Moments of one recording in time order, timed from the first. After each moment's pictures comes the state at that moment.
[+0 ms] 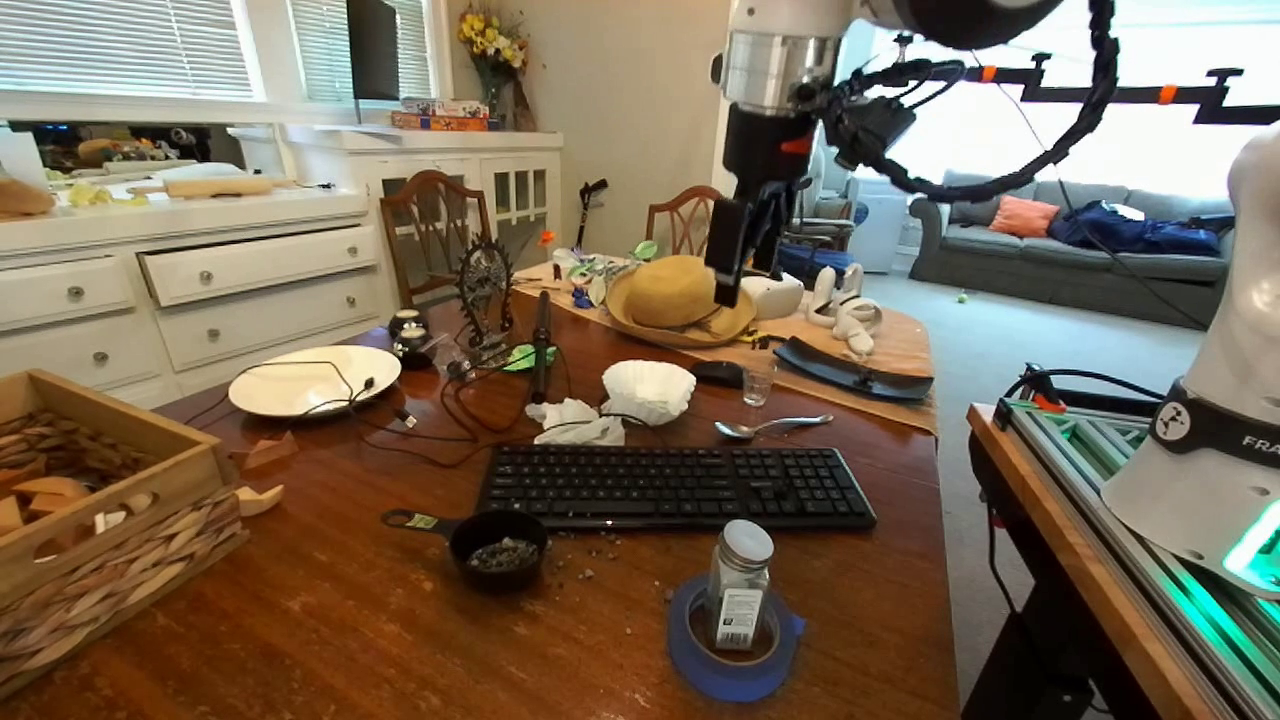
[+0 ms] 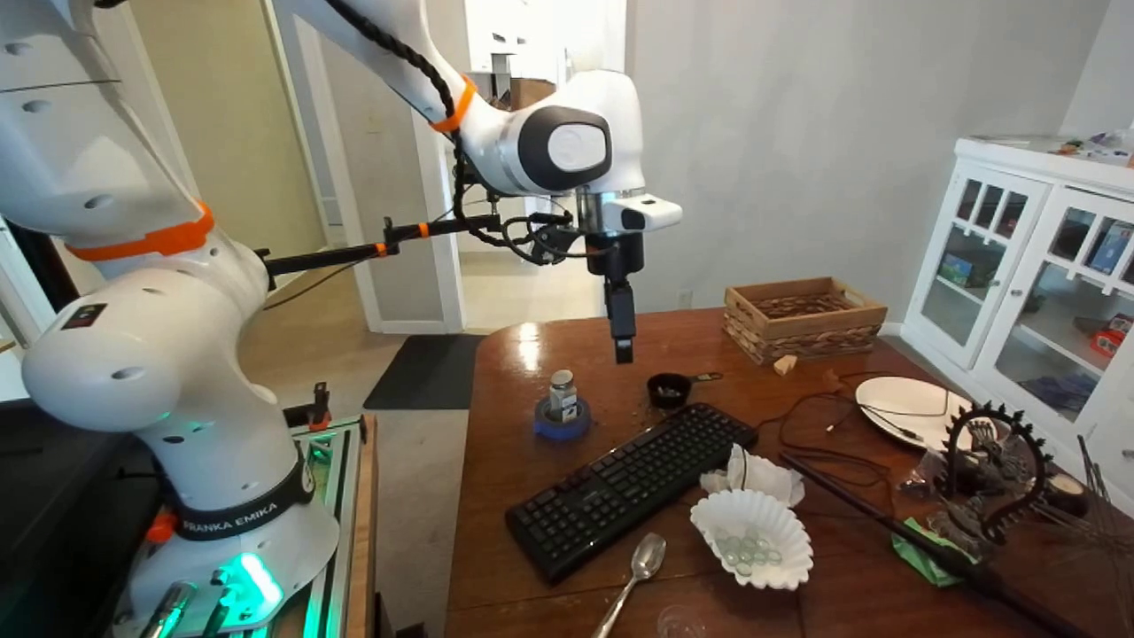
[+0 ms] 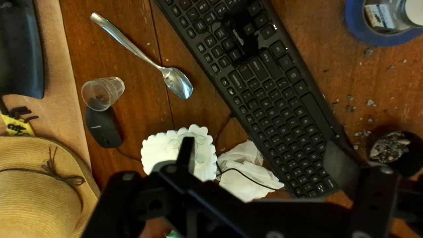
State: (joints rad) arm -0.08 -0.15 0.18 -2.45 -0.24 2.32 0.57
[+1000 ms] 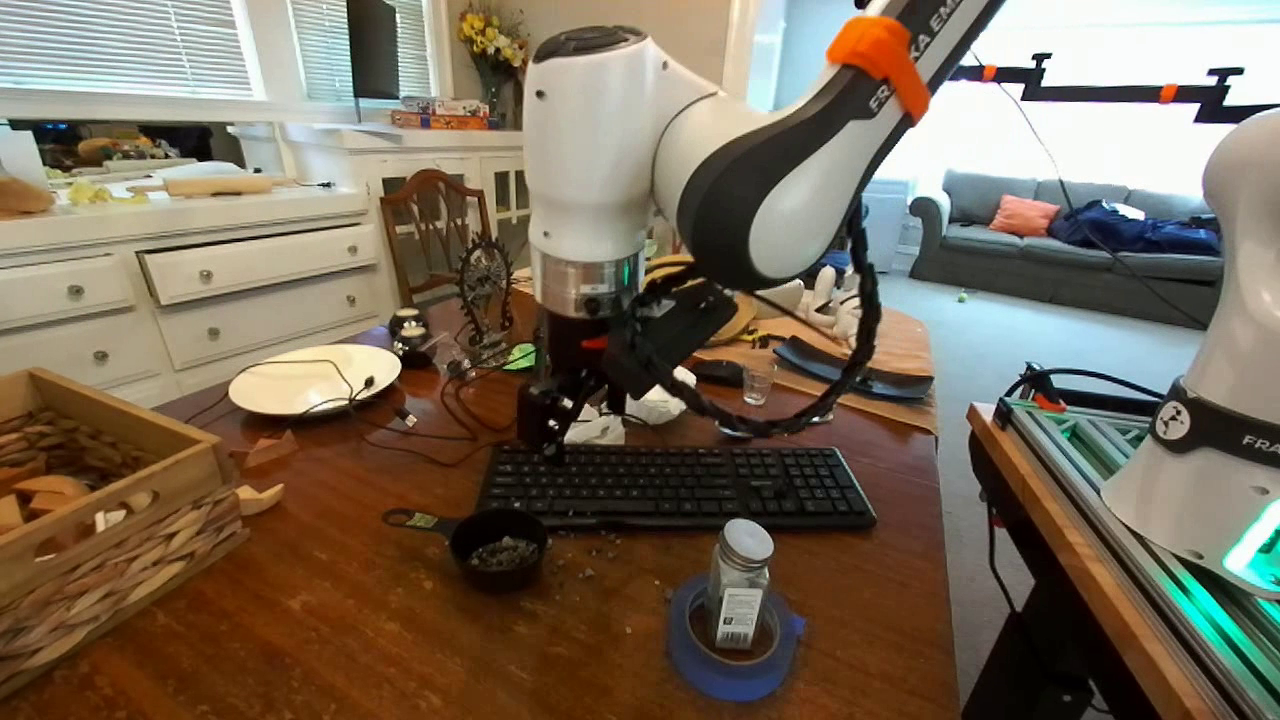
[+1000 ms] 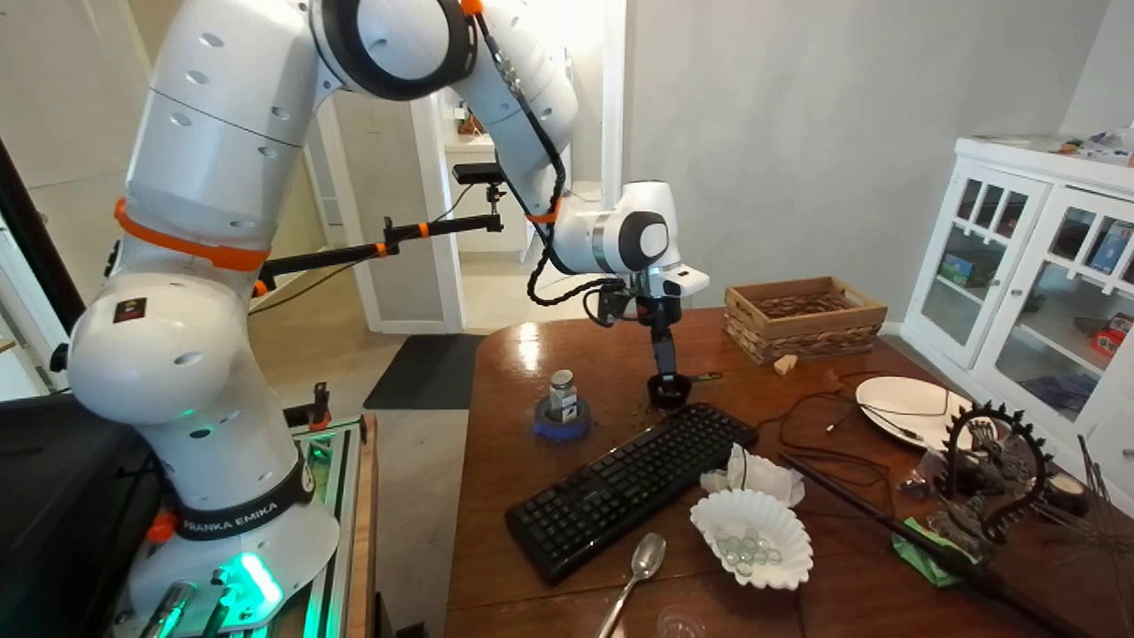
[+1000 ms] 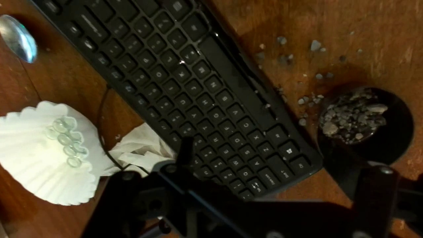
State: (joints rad) arm 0.20 0.49 0.04 -1.99 -0.43 2.48 0.94
